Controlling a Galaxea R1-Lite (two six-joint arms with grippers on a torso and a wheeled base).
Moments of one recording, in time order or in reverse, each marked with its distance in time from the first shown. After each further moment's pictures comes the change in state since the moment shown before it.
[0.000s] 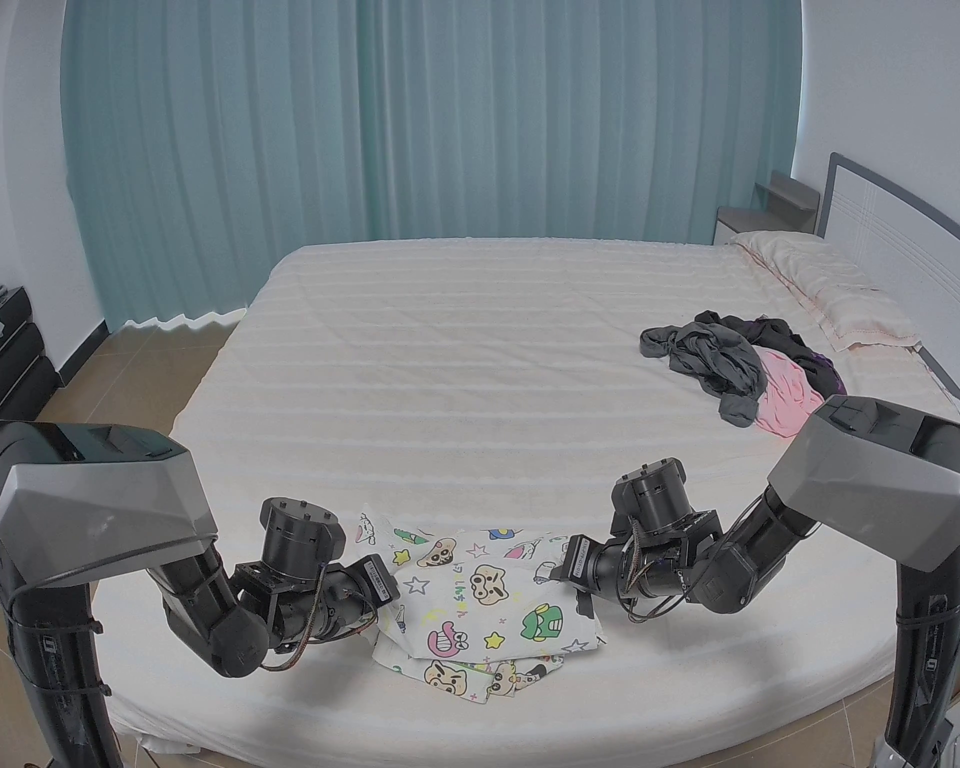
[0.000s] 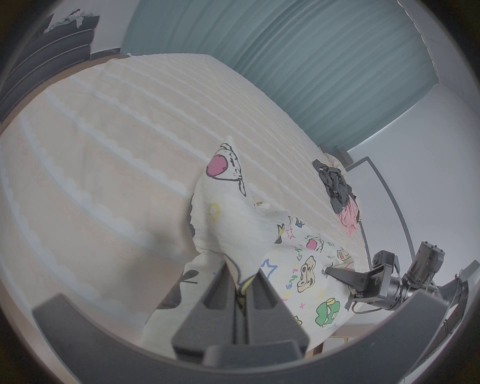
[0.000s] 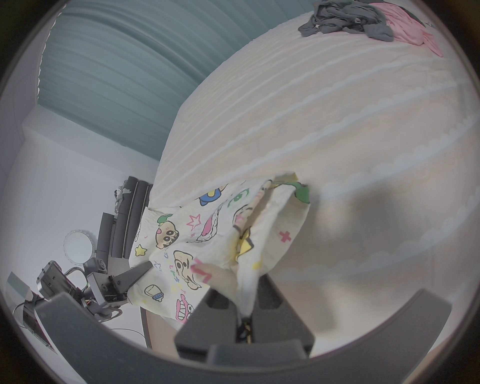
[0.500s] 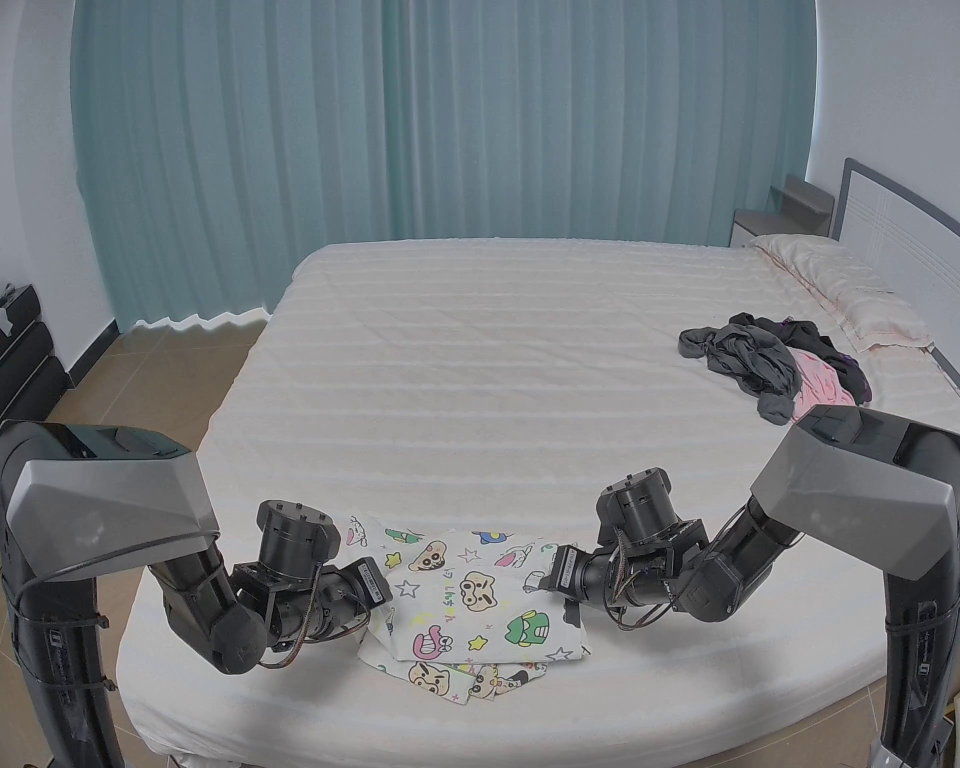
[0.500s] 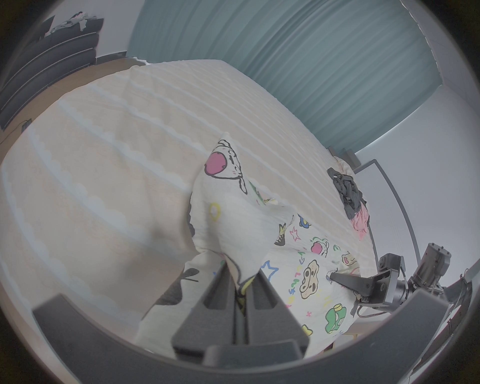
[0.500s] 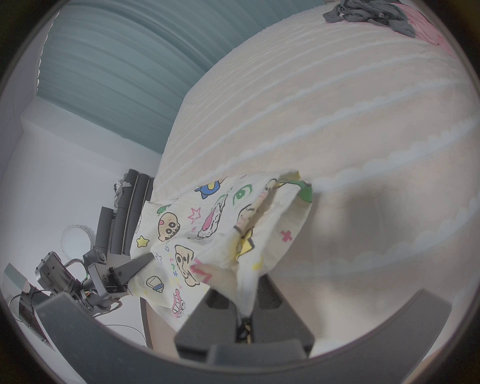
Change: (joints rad) left arm 0.029 0.011 0.003 0.000 0.000 0.028; right arm 0.027 0.030 -0.018 -0.001 0.001 0.002
